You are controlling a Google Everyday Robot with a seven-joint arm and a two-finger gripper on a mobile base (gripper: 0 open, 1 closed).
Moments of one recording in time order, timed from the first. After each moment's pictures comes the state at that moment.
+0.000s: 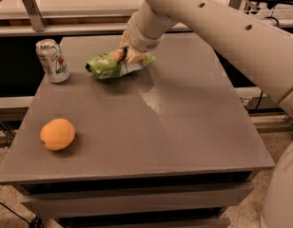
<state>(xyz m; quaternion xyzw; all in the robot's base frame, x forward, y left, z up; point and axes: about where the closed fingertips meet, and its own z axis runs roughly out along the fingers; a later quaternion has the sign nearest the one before) 0.686 0.059 0.891 -0.82 0.47 -0.07 0.32</state>
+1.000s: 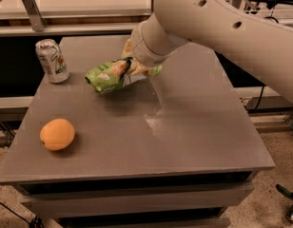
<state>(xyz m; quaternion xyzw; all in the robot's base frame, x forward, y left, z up) 0.616 0.041 0.912 -0.81 0.45 -0.12 0.35</state>
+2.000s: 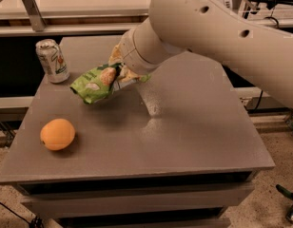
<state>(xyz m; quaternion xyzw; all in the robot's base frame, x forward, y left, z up) 0.577 0.067 0.922 -0.83 0.39 -0.12 0.38</state>
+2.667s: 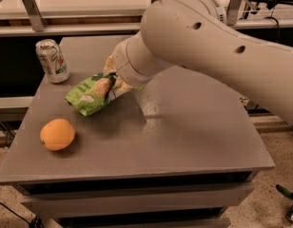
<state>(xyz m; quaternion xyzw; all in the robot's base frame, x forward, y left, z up) 0.553 0.080 0.912 -0.84 0.37 -0.13 0.38</state>
